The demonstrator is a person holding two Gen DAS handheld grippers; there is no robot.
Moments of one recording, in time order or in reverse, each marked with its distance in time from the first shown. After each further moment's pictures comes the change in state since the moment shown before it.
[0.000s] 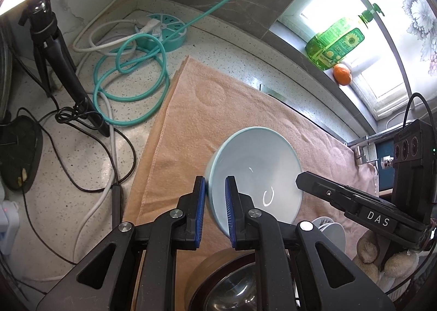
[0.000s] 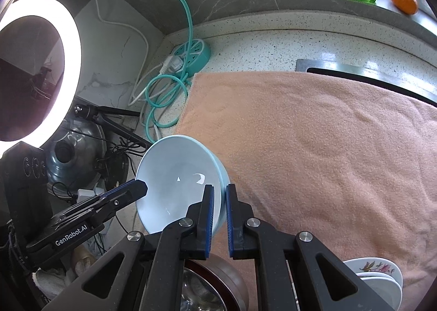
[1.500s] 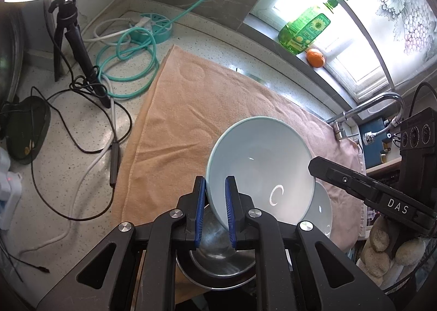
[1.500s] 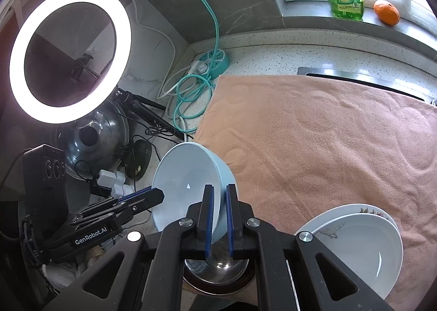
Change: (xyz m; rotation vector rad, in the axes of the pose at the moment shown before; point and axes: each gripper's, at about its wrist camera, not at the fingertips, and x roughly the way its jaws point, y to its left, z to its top) left arm -0.049 -0.018 -0.059 0.051 0.001 -0.054; right arm -0.071 0.028 -0.063 -0.038 -0.082 0.026
